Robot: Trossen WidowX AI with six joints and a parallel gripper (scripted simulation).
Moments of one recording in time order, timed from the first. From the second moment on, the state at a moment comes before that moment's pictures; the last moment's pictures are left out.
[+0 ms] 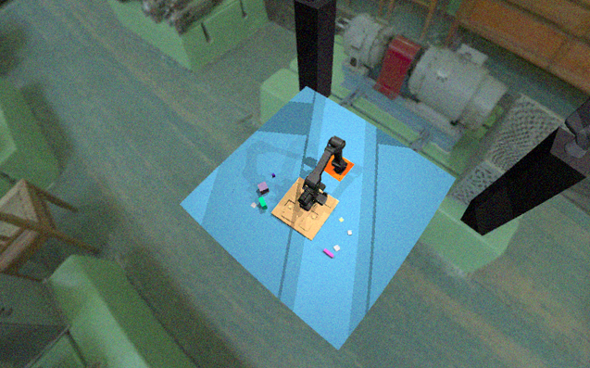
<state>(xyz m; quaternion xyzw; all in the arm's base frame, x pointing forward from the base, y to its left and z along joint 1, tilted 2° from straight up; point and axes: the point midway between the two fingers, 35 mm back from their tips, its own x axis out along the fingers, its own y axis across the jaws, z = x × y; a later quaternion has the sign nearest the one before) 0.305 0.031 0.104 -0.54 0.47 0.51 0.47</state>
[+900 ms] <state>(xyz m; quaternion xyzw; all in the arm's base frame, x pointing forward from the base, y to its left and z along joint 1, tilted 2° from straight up) 0.304 0.030 0.114 -0.68 0.24 0.65 0.22</state>
